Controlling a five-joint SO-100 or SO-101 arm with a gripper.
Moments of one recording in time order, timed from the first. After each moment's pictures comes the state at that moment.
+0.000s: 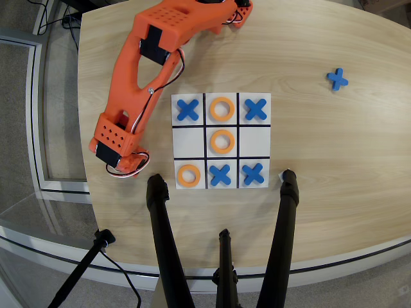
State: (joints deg) arm 32.1 46.8 55.8 62.2 -89.2
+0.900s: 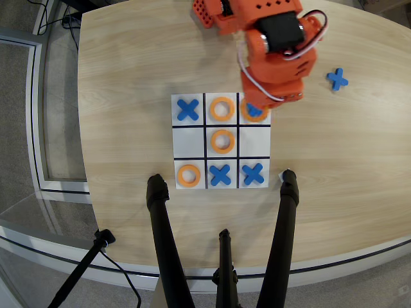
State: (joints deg) arm -21.8 125.6 127.3 63.4 -77.3
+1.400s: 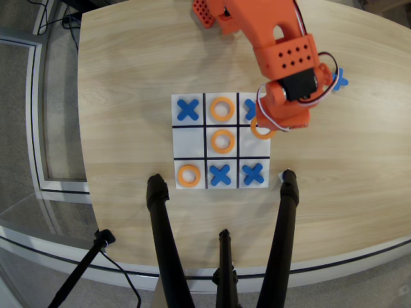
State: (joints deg) arm -22.5 99.5 116.8 50.4 -73.3
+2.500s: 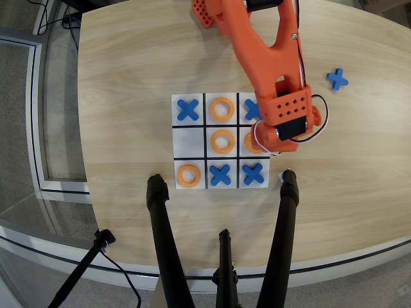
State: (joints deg) arm -19.0 78.6 102.8 47.2 -72.1
